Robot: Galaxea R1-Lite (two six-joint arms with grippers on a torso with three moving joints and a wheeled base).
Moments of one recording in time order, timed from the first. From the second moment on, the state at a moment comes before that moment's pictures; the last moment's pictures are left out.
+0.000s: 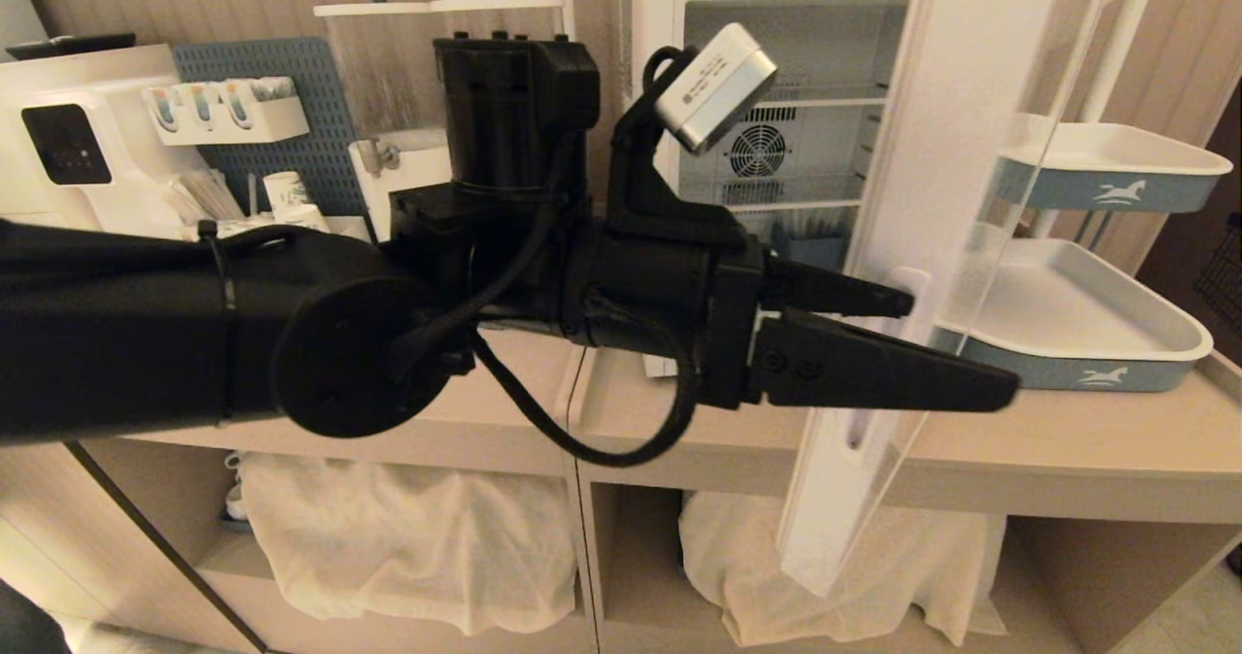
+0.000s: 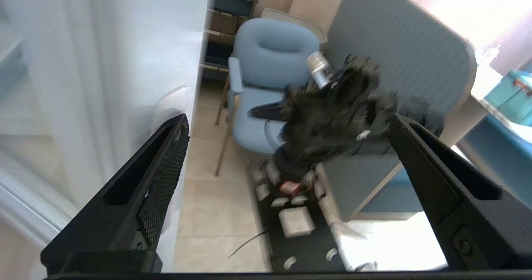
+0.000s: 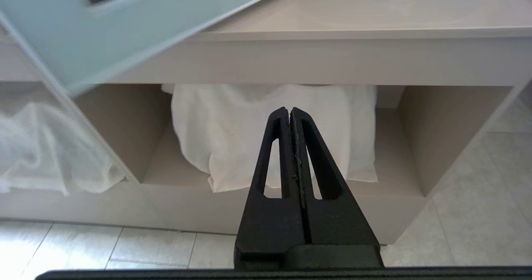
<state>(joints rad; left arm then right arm) -0.78 1.85 -1.44 -0.41 -1.04 -0.22 -0.01 0.00 -0.09 0.22 -0.02 0.02</state>
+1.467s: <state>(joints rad) -1.16 1.38 -0.98 -0.24 -0.59 -0.28 -0.01 0.00 -0.09 0.23 -0.02 0.02</state>
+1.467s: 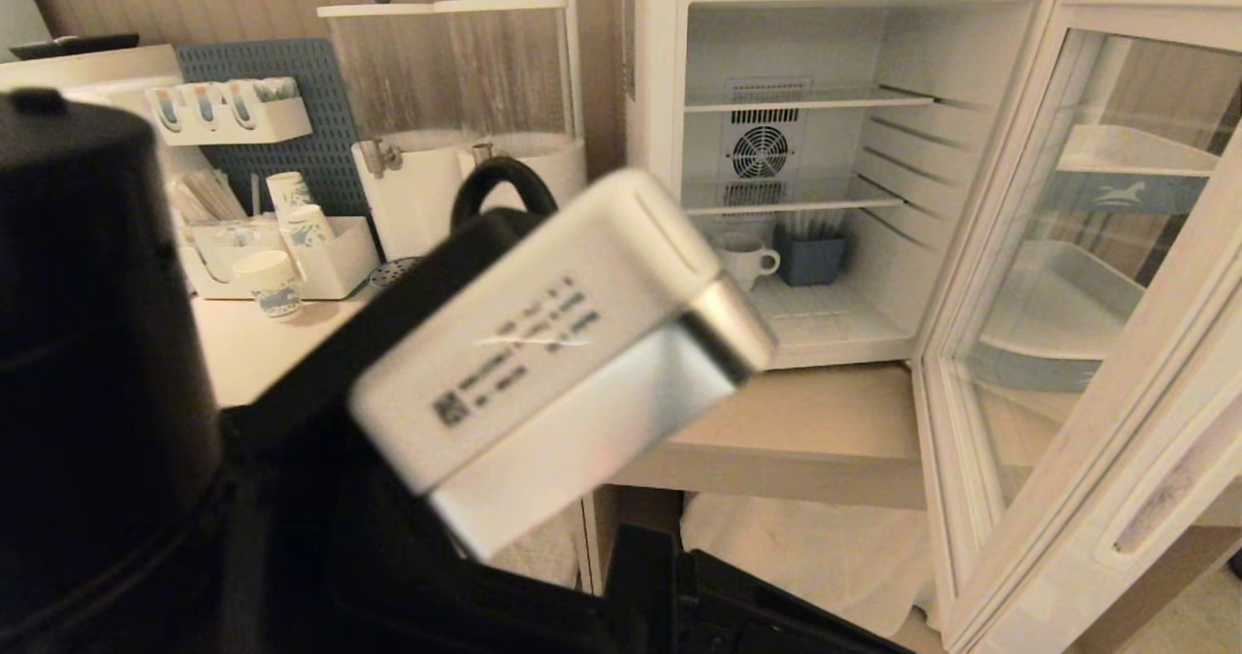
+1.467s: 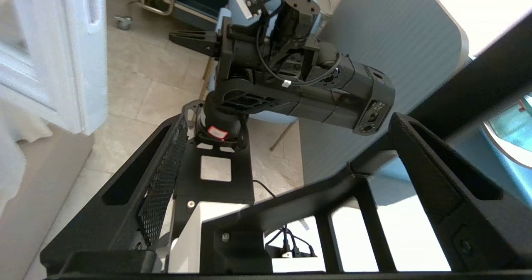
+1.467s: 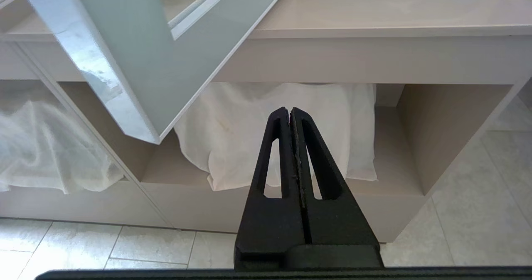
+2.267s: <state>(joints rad) -1.15 1.37 -0.95 -0.24 -0.58 -0.26 -0.01 0.00 -0.09 0.23 -0.02 0.02</state>
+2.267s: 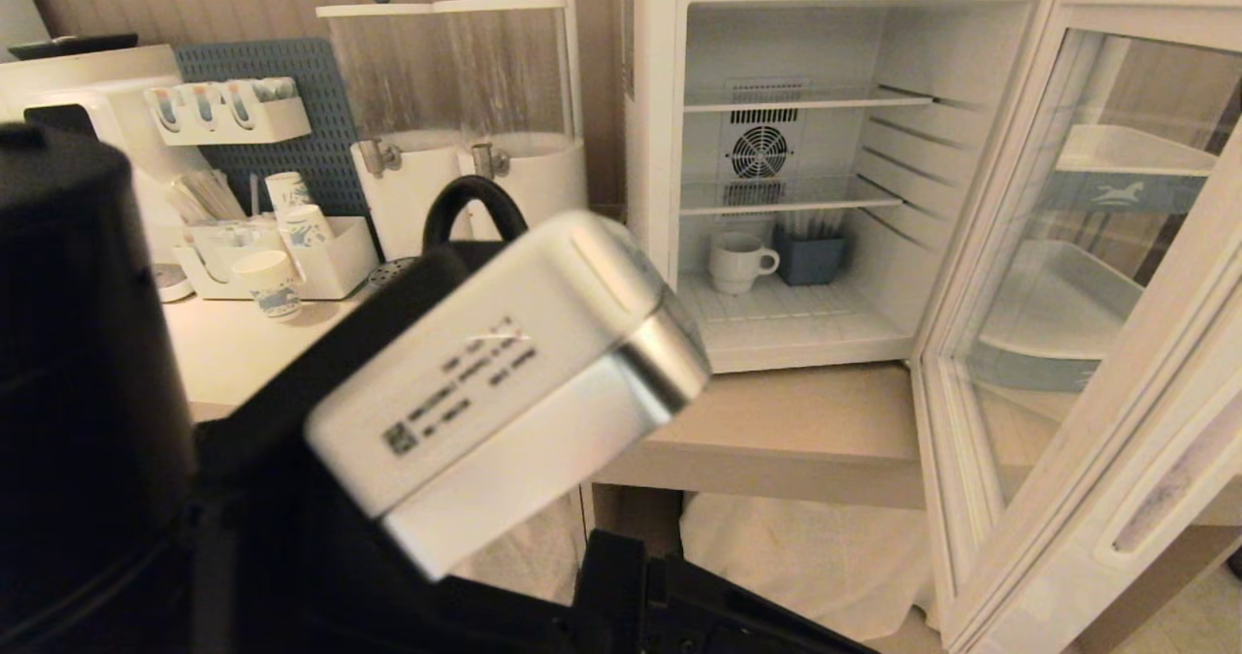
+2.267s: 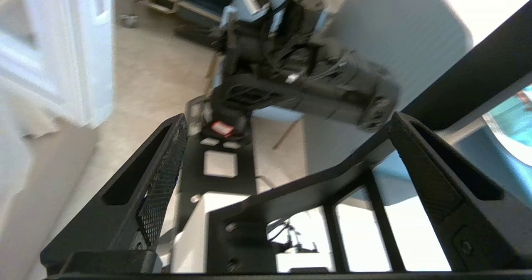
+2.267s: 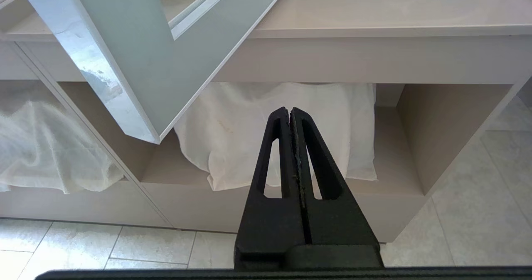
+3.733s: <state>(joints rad) -0.37 1.28 -0.91 -0.35 0.23 0.26 -0.01 0.00 -0.09 0.23 -0.02 0.02</state>
